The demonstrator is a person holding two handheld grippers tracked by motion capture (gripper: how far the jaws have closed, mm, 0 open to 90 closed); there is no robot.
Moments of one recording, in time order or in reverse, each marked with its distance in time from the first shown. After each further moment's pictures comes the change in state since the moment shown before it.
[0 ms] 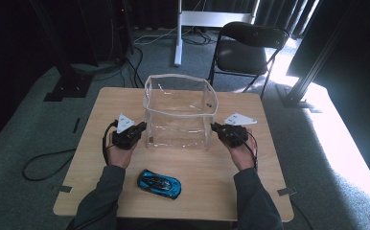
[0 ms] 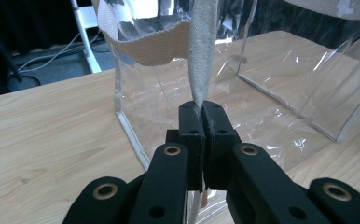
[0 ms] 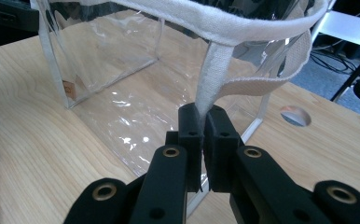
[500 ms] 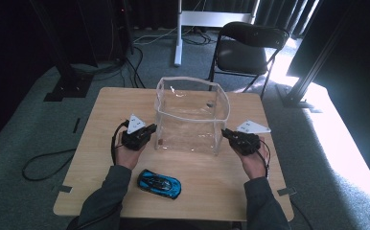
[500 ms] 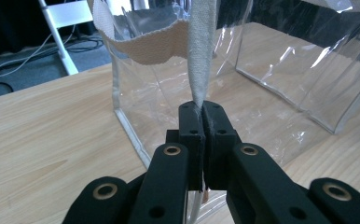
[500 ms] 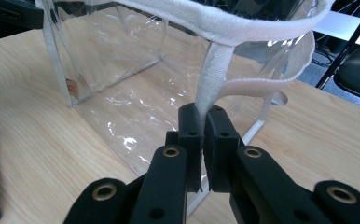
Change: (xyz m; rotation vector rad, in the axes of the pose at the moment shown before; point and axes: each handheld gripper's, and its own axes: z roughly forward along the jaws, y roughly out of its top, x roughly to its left) left arm -0.024 0.008 0.009 0.022 -0.074 0.048; right arm -0.006 -0.020 -0.037 -0.001 -0.040 0.018
